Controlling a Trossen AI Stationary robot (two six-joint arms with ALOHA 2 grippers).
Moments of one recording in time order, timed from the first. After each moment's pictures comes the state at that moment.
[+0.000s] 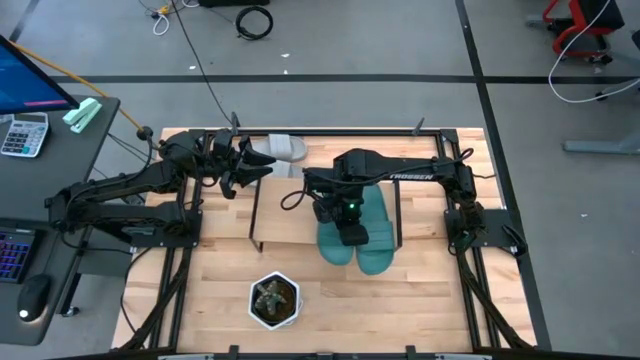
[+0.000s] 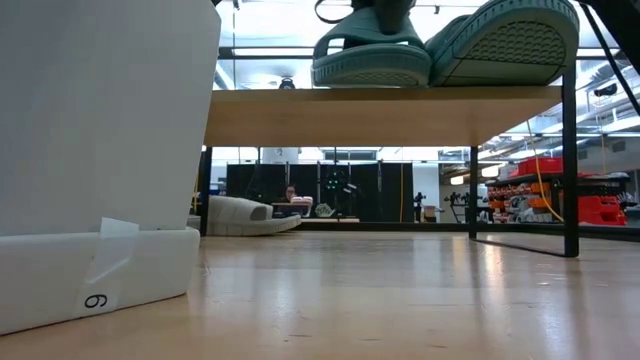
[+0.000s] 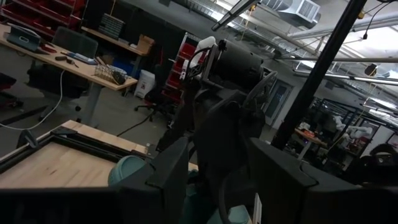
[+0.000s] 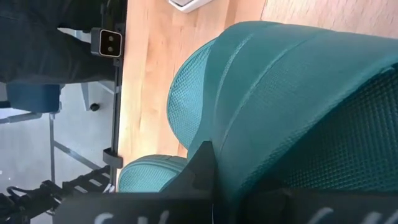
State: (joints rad) left arm 0.34 0.85 0.70 0.35 0.36 -0.48; right arm -0.02 2.06 2.12 -1.54 -0.50 -0.13
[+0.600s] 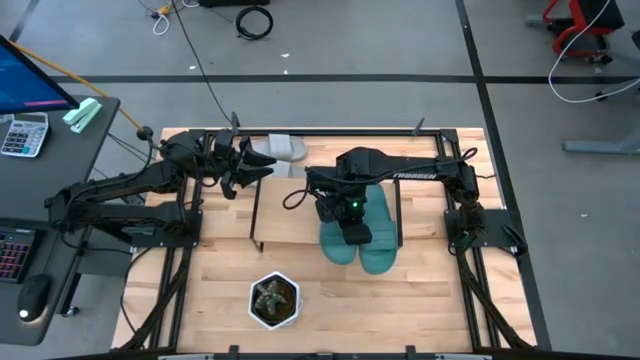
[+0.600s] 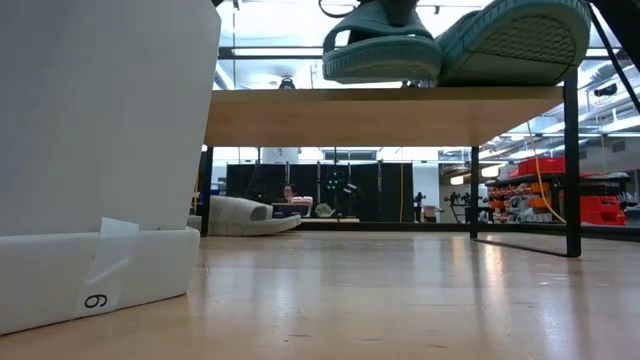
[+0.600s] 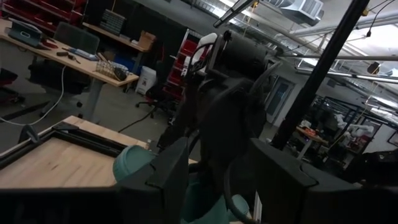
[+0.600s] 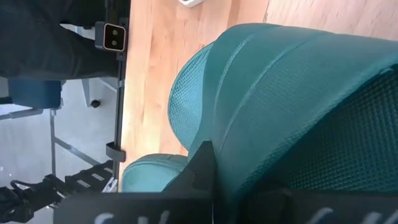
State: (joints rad) left arm 0.34 0.85 0.70 0.33 0.36 -0.48; right arm -0.02 2.04 2.12 -1.53 -0.52 -0.12
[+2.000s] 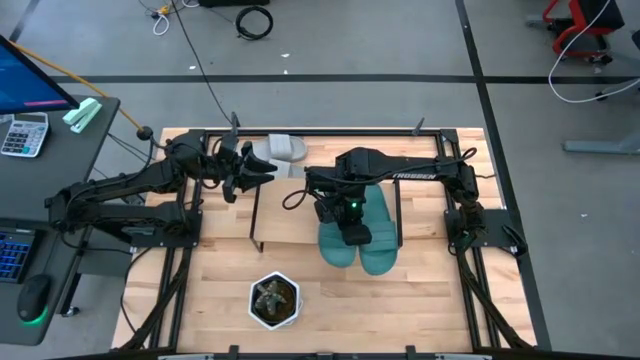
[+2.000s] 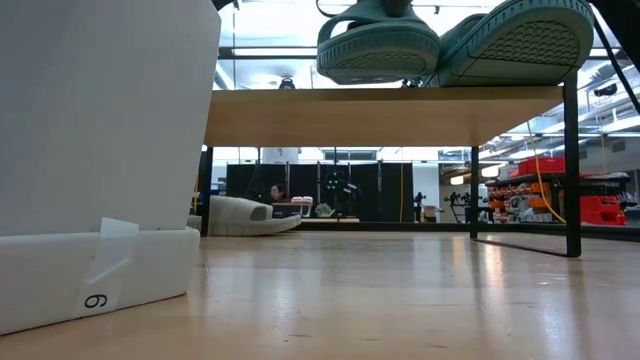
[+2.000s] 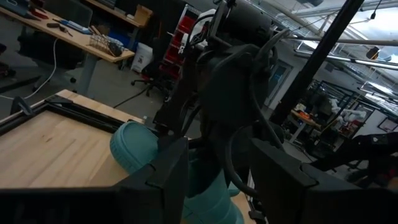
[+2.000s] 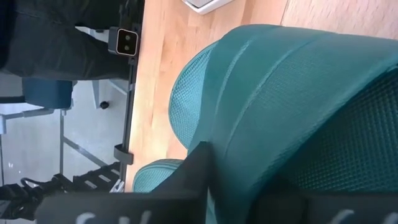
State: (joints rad) left arm 0.35 0.85 0.70 0.25 0.42 -0.48; right arm -0.02 2.04 2.12 -1.51 -0.56 -0.13
